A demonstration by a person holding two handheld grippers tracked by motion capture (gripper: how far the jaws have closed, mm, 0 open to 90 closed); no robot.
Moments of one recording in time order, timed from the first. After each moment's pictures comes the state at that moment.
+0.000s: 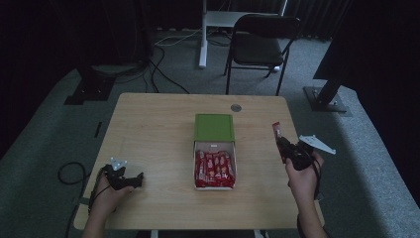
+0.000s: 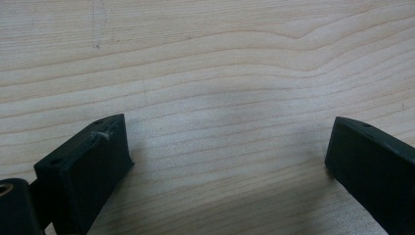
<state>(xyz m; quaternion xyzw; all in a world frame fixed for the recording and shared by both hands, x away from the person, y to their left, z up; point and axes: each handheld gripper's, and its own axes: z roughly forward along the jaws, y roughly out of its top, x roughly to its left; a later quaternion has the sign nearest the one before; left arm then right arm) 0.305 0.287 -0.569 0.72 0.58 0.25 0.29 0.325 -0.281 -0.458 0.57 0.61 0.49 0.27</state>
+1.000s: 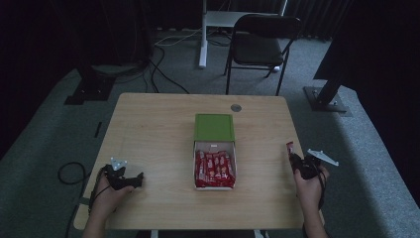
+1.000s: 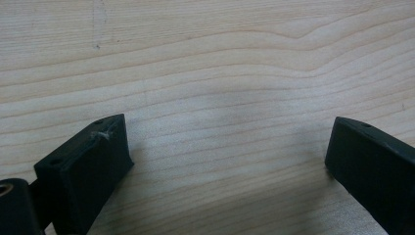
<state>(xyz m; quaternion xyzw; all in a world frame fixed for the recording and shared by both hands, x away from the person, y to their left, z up) 0.305 0.287 -0.569 0.72 0.58 0.25 0.29 0.335 -0.334 -0.543 0.65 0.58 0.41 0.26</state>
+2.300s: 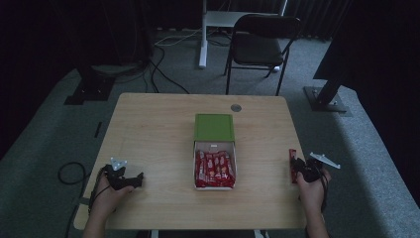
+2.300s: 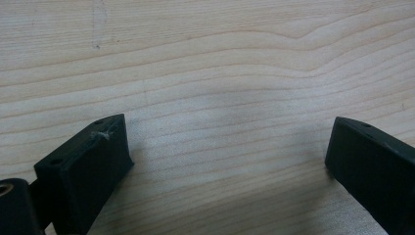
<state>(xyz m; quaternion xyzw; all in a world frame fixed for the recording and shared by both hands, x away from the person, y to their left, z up) 0.305 0.287 -0.569 0.72 0.58 0.25 0.29 0.336 -0.347 -0.559 0.66 0.58 0.41 0.24</state>
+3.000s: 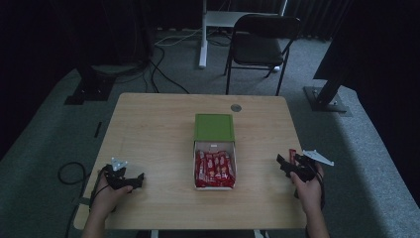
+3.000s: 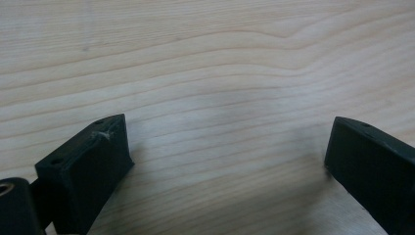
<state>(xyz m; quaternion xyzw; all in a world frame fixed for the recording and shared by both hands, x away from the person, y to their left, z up) 0.303 0.286 -0.569 0.74 0.56 0.24 0.30 0.337 -0.324 -0.545 0.59 0.62 0.45 0.25</state>
